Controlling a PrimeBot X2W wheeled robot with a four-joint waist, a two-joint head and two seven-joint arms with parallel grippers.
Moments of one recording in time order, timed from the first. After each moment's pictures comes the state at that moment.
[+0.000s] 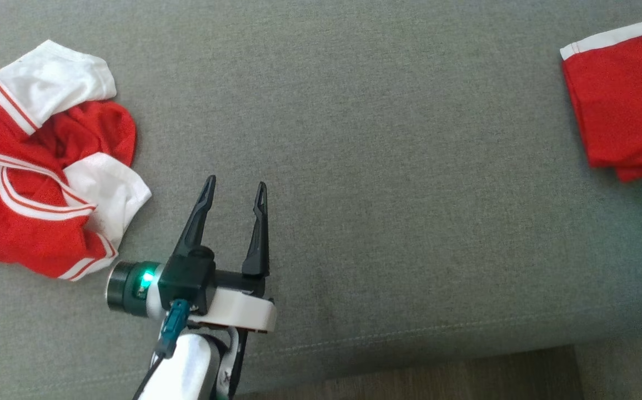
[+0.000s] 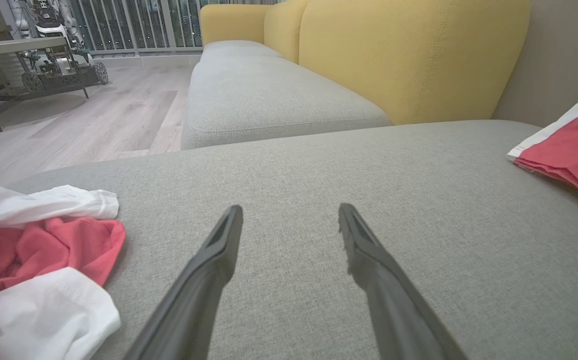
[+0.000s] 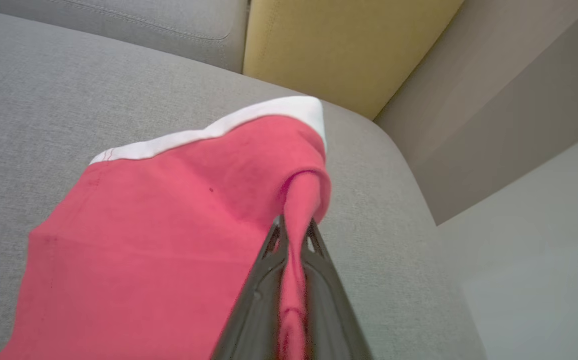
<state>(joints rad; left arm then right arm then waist) -0.13 0.05 -0.40 0.04 -0.05 0.20 -0.26 -0.65 -0.56 -0.04 0.68 0.12 0.13 0.02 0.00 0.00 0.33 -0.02</state>
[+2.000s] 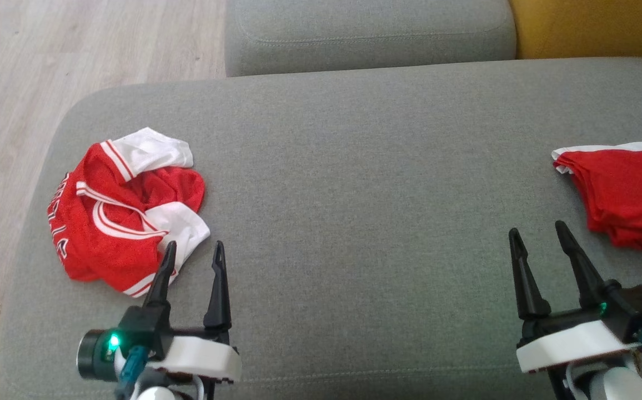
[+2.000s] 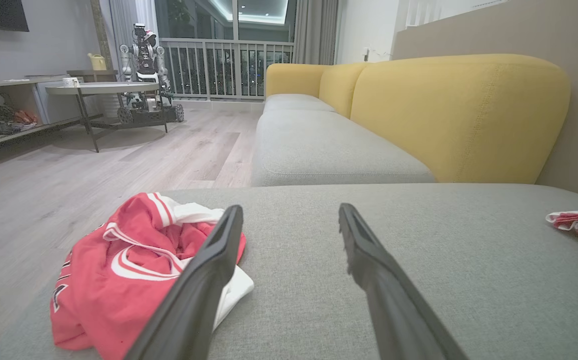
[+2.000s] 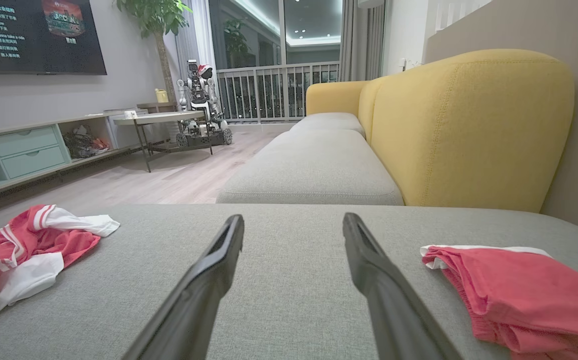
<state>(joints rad) 0.06 0.05 -0.27 0.05 -0.11 0.16 -0.26 0.06 -0.05 -0.05 0.03 0.12 0.13 -0.25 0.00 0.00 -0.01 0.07</state>
